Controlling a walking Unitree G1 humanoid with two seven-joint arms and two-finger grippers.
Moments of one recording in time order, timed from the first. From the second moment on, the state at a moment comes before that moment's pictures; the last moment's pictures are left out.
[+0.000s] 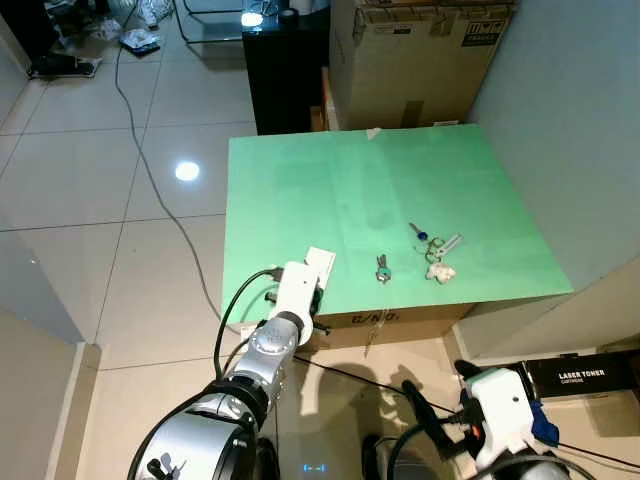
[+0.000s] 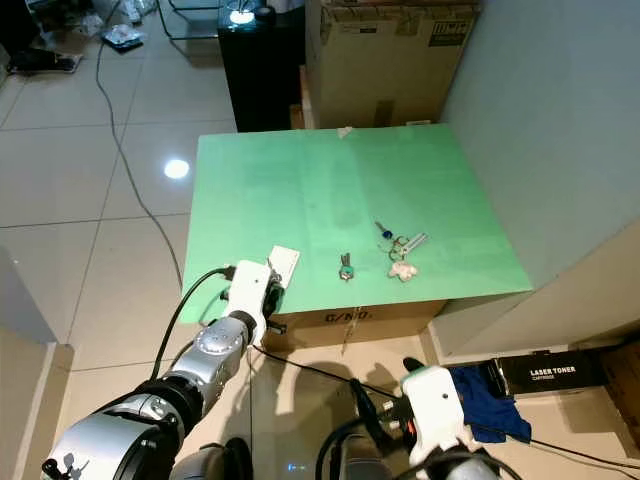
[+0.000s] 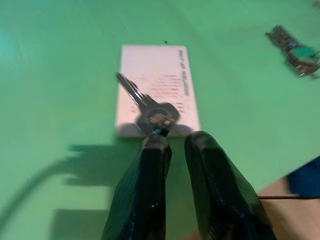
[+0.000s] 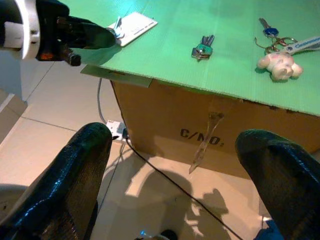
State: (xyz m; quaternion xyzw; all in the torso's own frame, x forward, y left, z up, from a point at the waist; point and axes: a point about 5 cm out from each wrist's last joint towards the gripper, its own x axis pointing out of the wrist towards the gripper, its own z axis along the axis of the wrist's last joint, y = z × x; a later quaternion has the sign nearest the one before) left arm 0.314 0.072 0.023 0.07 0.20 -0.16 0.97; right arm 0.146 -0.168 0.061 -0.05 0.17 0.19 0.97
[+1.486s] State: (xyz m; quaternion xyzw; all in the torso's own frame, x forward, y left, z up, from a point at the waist) left arm 0.335 0.103 0.052 0.17 0.11 -0.26 0.94; right arm 0.118 -0.150 0.054 -0.04 0.18 0.19 0.96
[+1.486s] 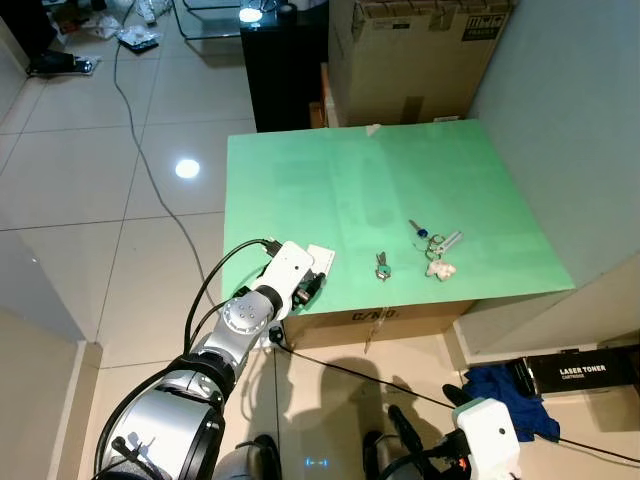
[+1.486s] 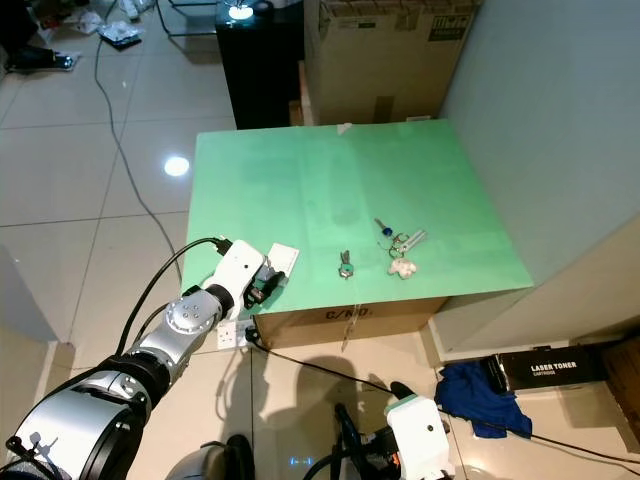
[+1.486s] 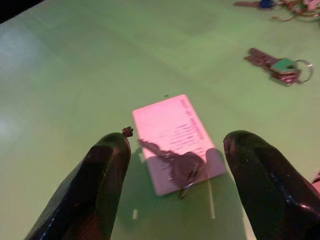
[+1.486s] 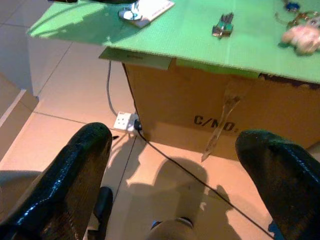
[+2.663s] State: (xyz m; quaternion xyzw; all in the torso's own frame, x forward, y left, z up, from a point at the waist) left arm 0.329 0.100 0.039 0.21 0.16 -0.27 0.93; right arm 0.142 -0.080 0.075 -0.05 0.18 0.19 0.96
